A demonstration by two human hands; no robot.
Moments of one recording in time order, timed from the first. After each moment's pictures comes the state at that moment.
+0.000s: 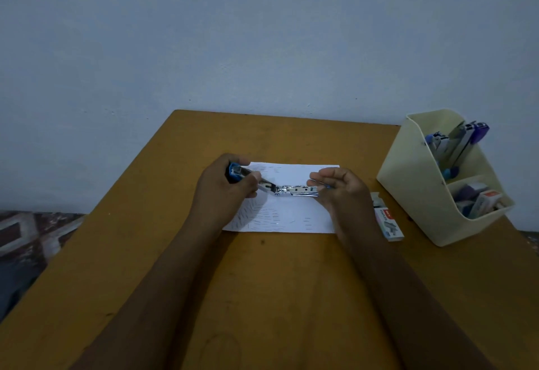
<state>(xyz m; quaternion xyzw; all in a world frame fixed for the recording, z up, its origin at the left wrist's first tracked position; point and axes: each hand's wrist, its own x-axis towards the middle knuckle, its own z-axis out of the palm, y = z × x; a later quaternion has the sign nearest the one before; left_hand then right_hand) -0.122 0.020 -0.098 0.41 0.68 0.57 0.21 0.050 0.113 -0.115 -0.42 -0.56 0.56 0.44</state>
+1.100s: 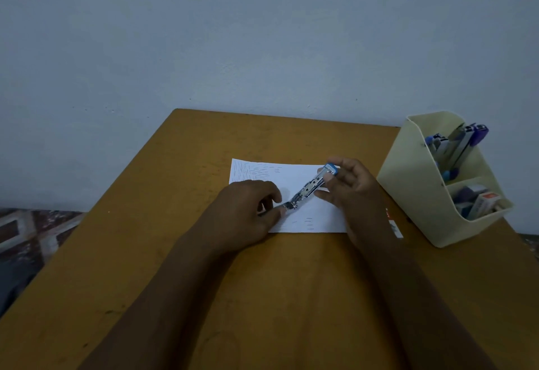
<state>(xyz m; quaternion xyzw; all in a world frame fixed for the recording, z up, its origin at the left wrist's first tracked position) -0.109 0.011 -0.103 0.67 0.68 0.29 0.08 0.062 0.109 -0.104 -0.38 -0.58 0.55 0.46</state>
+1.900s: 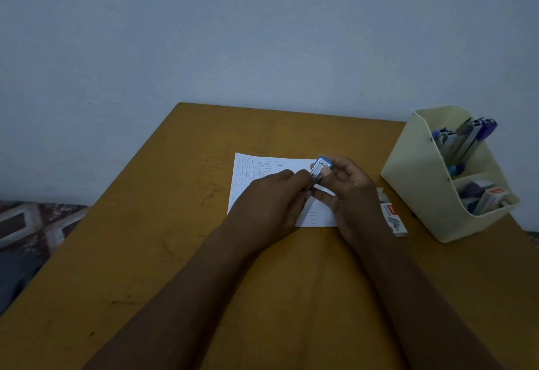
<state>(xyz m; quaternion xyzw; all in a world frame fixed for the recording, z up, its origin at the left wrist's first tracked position) -0.078 0.022 -0.105 0.72 0.61 0.32 -0.05 0.052 0.103 -0.105 -0.32 -0.51 0.66 0.45</state>
